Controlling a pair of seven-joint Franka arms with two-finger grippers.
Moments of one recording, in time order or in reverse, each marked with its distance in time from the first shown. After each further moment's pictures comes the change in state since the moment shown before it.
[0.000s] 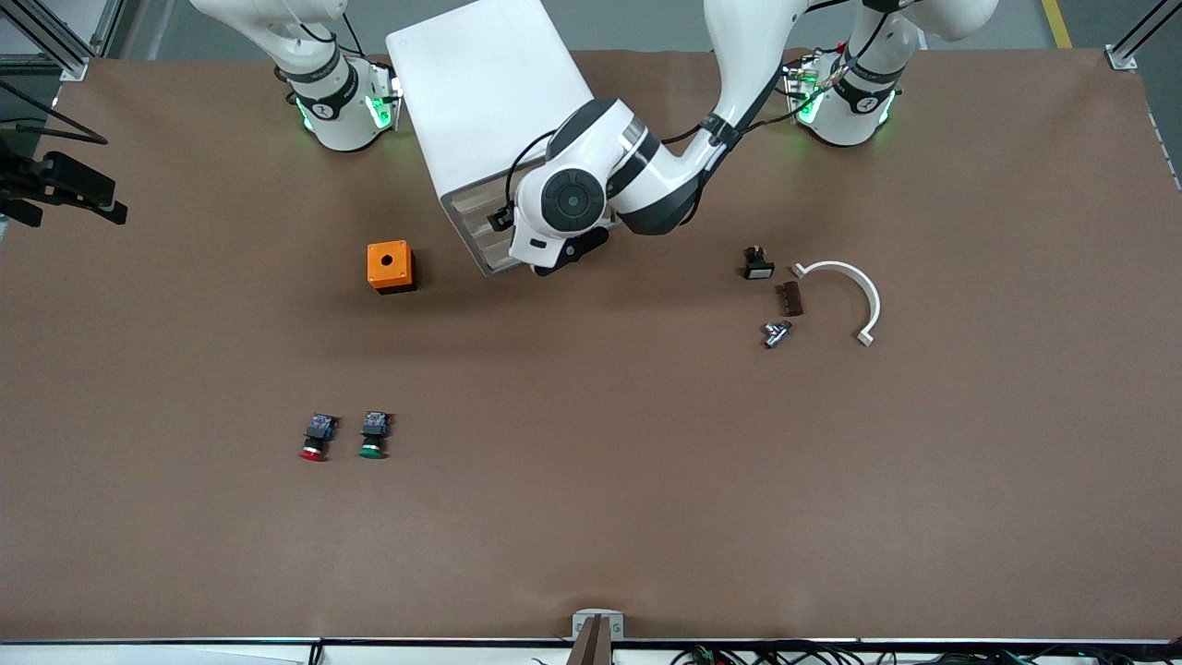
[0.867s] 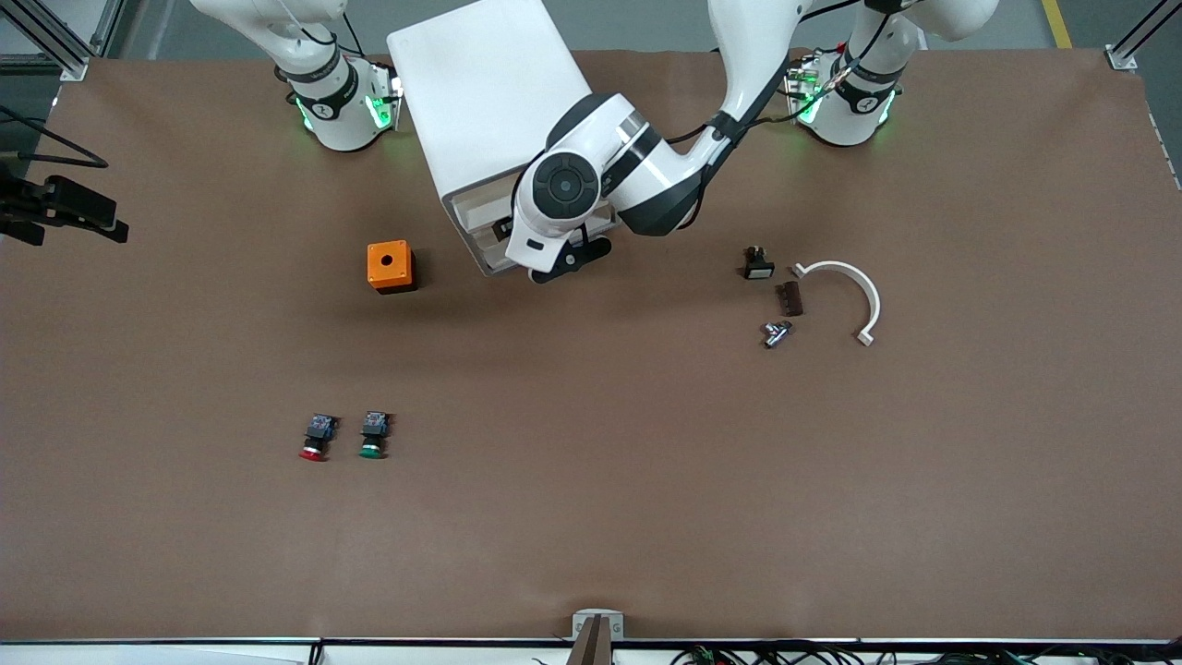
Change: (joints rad) left arm 0.010 0.000 -0.003 0.032 0.101 0.000 0.029; right arm 0.001 0.070 -0.004 0.051 0.000 -0.020 -0.004
